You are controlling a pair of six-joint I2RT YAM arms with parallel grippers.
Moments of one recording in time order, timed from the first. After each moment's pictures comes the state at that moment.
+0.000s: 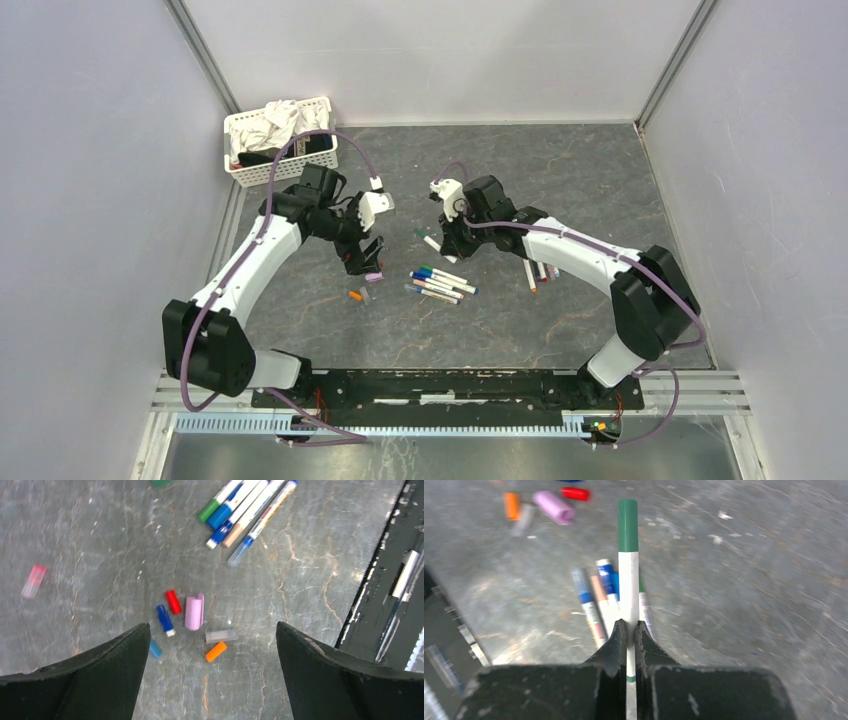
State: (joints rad) left arm -0.28 1.36 1.14 -0.89 0.59 0.75; right arm 0.68 1.63 1.10 -0.27 -0.24 -0.04
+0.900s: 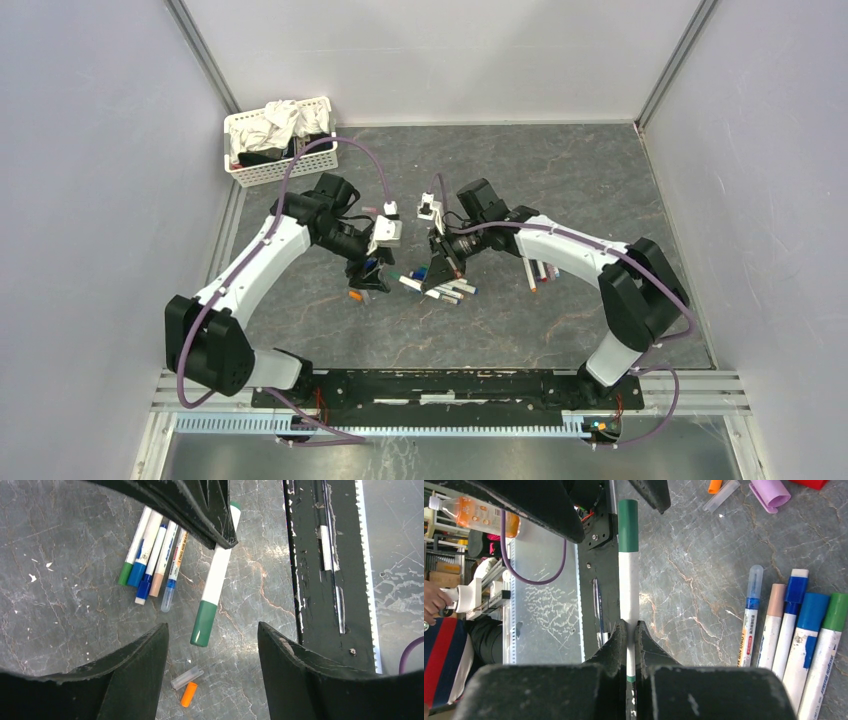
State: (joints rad) left arm -0.36 1.37 1.14 -1.09 0.90 1.13; right arm 0.68 1.66 1.12 -0.32 -0.98 0.02
